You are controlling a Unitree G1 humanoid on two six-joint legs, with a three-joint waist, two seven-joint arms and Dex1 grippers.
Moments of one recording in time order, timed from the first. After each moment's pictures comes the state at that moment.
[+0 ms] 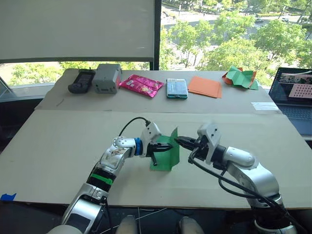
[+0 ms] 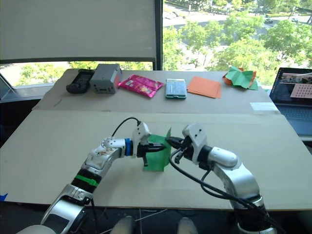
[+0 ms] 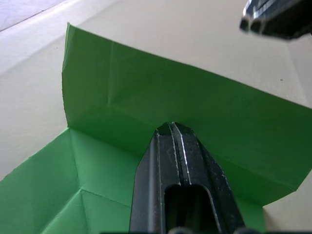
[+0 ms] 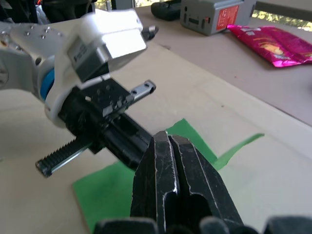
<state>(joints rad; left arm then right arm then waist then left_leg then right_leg) -0.59 0.26 -0.28 0.32 -0.18 0.36 -1.00 -0.28 -0.46 0.06 -0.44 0.34 0.62 0.66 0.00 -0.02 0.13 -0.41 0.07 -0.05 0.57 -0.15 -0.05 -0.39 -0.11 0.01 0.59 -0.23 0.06</state>
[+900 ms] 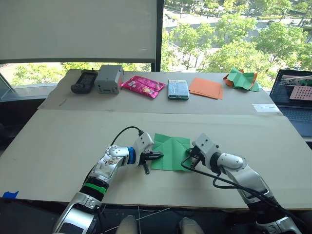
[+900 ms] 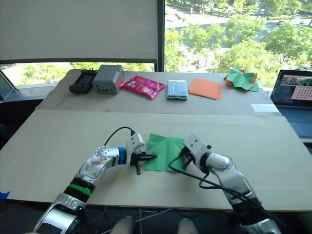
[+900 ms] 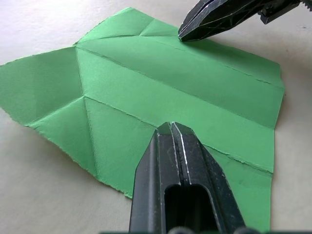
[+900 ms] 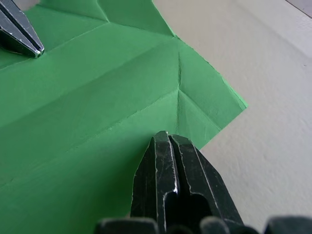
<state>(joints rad) -0.49 0.33 -0.28 0.31 -0.13 0.29 -0.97 -0.26 -0.53 0.22 -0.17 0.05 0.59 0.56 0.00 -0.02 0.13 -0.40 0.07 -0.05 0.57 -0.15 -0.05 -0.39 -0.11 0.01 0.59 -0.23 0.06</state>
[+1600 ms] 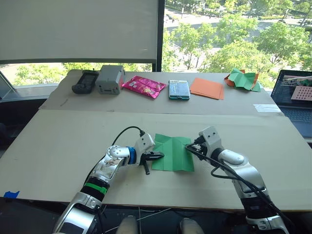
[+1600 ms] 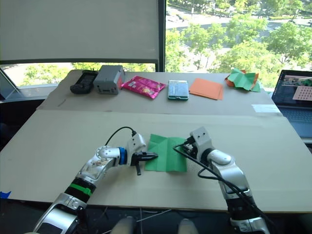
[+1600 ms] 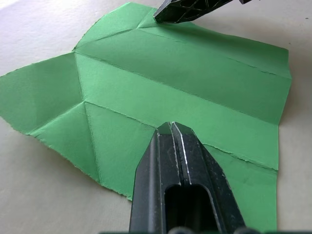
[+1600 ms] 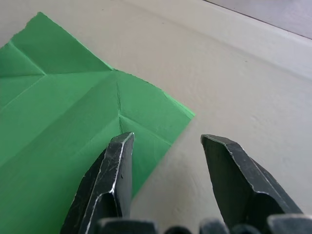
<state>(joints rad) -0.49 0.33 -0.29 0.32 -0.12 0.24 -0.97 -0.29 -0.37 0.04 -0.13 0.14 0.71 0.46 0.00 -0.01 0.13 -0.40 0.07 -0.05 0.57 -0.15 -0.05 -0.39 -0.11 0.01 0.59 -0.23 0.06</state>
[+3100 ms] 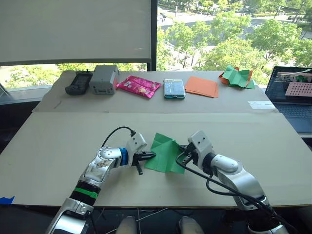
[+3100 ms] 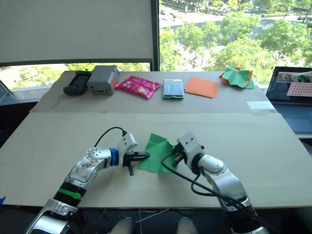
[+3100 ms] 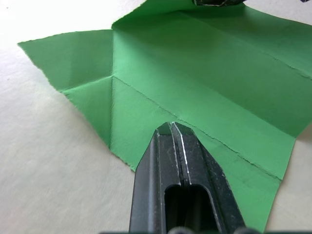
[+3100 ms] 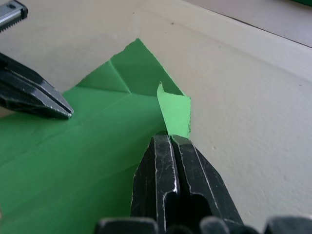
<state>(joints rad) -0.41 0.41 -0.23 0.16 -0.15 0.39 -0.95 -0.22 -0.45 0.23 -0.36 0.14 0.67 0.44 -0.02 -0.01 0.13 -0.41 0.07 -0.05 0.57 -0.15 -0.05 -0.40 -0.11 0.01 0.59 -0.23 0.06</state>
